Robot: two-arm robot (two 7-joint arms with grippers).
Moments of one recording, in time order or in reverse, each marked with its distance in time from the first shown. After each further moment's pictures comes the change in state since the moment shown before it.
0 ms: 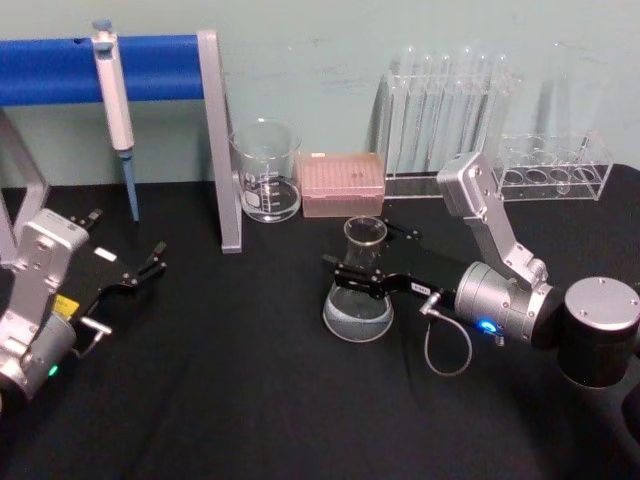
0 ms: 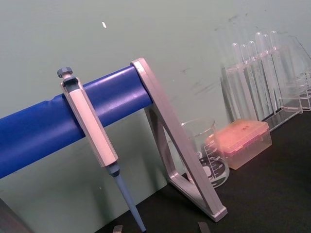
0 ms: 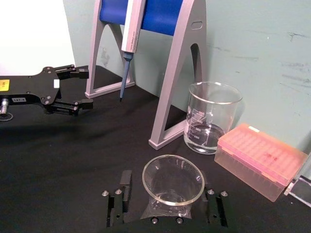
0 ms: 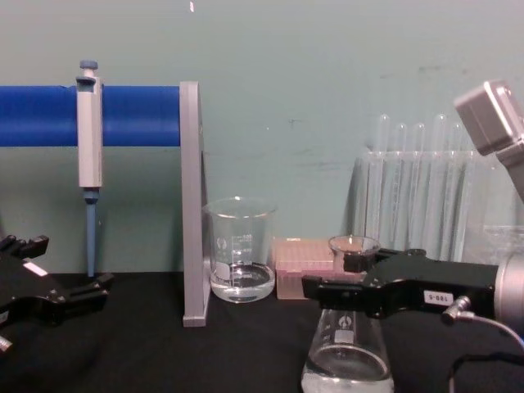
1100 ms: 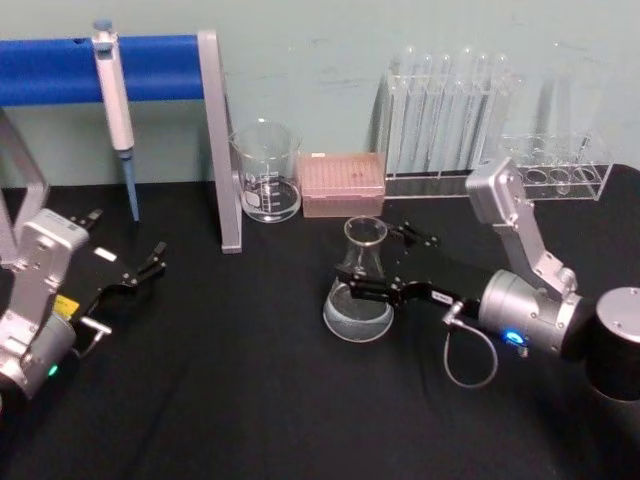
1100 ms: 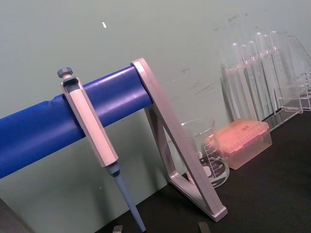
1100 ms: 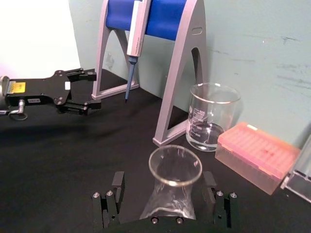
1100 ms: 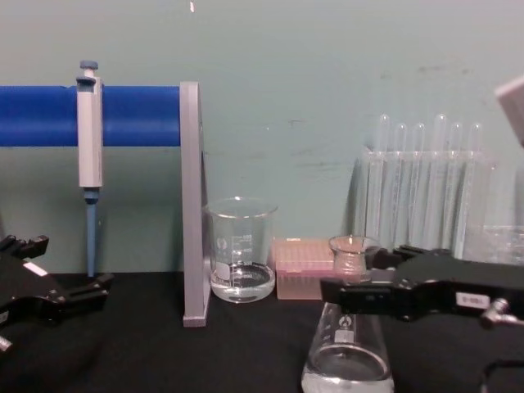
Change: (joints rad) left arm 0.000 0.000 0.000 0.000 0.000 0.000 0.000; right arm -0.056 0.055 0.027 -0.081 0.039 0.007 0.017
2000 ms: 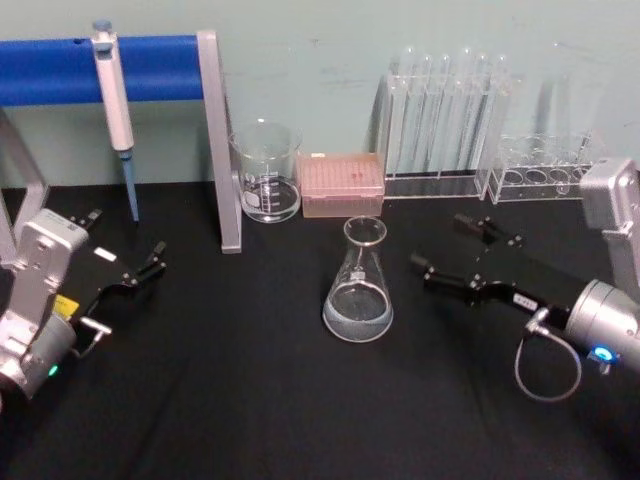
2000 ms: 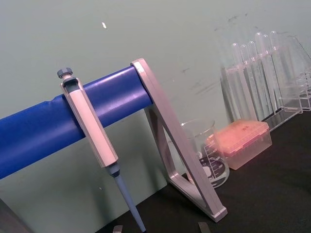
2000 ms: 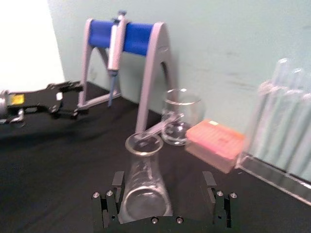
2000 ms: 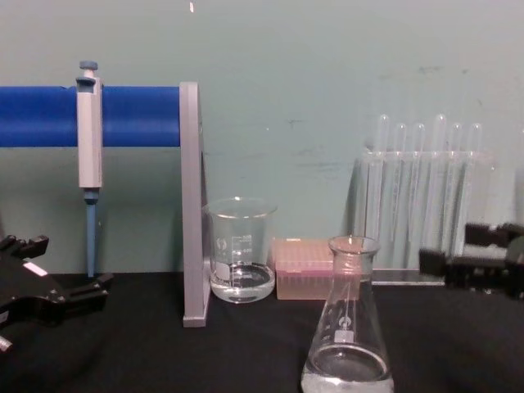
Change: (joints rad) left arm 0.000 0.000 0.000 0.000 0.000 0.000 0.000; right arm -0.196 0.162 0.143 -0.225 0.119 -0.003 -0.056
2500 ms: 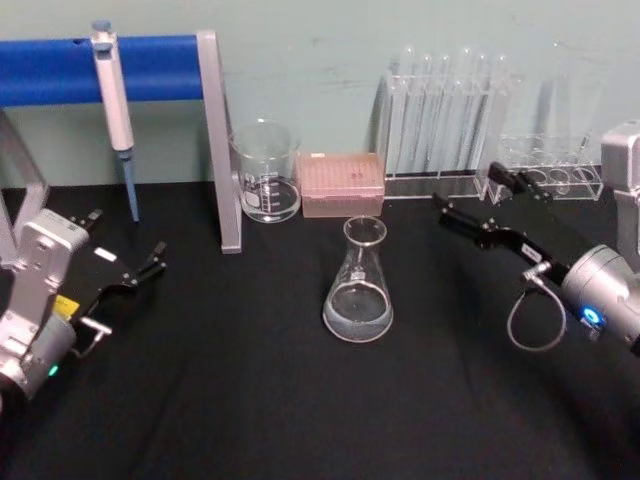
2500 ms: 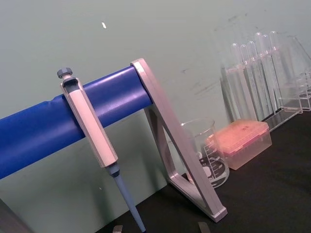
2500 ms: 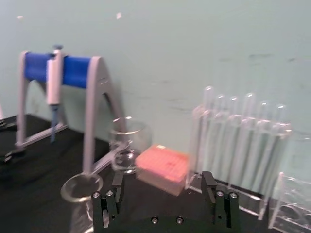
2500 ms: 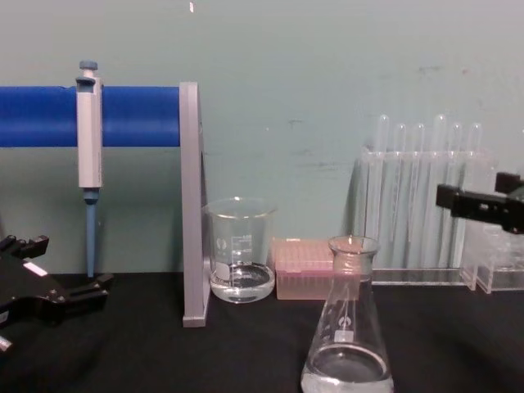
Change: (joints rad) left arm 0.000 0.000 0.000 0.000 0.000 0.000 0.000; right arm 0.011 -0.111 0.066 0.008 -0.049 -0.019 -0.193
